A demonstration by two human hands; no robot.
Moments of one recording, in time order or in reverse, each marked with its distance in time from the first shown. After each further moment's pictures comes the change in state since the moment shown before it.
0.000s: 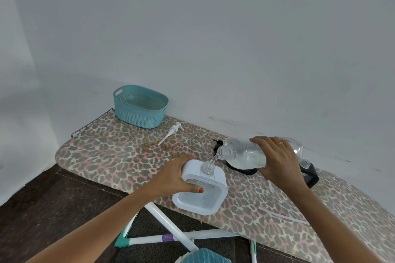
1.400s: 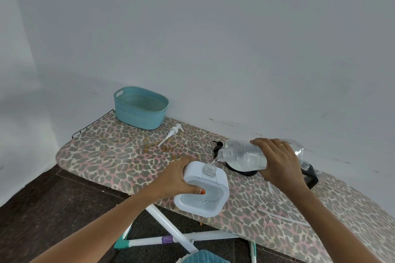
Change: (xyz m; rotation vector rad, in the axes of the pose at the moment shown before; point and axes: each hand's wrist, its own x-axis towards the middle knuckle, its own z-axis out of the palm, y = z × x) left_hand 0.000 0.006 0.003 -0.029 0.021 0.031; right_hand -0.002 0.002 -0.002 -0.025 -0.008 -0.008
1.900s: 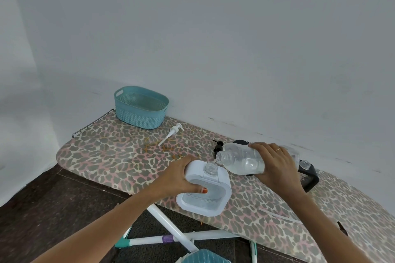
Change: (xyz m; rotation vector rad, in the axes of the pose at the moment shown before) left_hand 0.002 0.001 0.003 -0.014 0.007 -0.009; right_hand -0.007 -0.008 0.004 0.062 -0.041 0.036
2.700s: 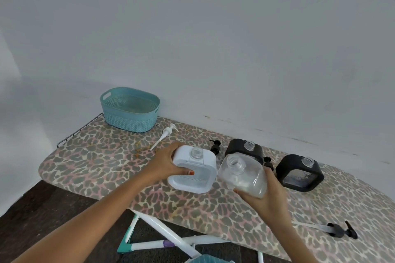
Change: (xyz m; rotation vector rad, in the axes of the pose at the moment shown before) left_hand 0.054 -0.024 -0.019 -0.010 0.061 -0.090; right_hand -0.043 -0.036 0.018 0.669 -0.064 0.705
